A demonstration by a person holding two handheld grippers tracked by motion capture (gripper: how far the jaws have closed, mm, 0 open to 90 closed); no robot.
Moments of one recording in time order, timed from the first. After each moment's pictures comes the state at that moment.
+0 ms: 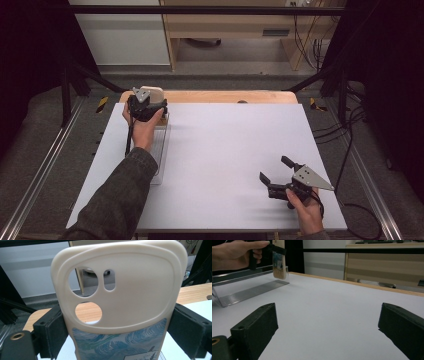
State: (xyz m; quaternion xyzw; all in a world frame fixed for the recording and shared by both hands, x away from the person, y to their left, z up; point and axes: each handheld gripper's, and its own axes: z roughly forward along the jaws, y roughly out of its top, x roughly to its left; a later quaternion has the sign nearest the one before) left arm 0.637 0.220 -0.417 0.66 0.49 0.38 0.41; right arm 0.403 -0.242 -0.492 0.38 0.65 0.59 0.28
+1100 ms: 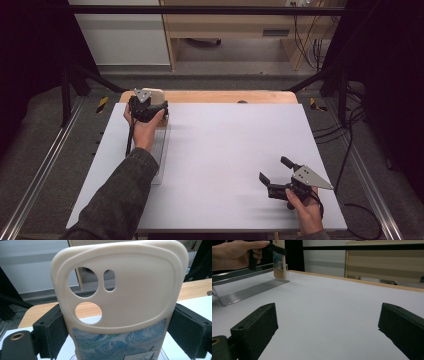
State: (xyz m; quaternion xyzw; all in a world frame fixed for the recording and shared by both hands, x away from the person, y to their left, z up) left arm 0.639 0.219 -0.423 0.67 0.50 0.37 0.40; right arm 0.405 -0.242 -0.495 0.38 0.66 0.59 0.27
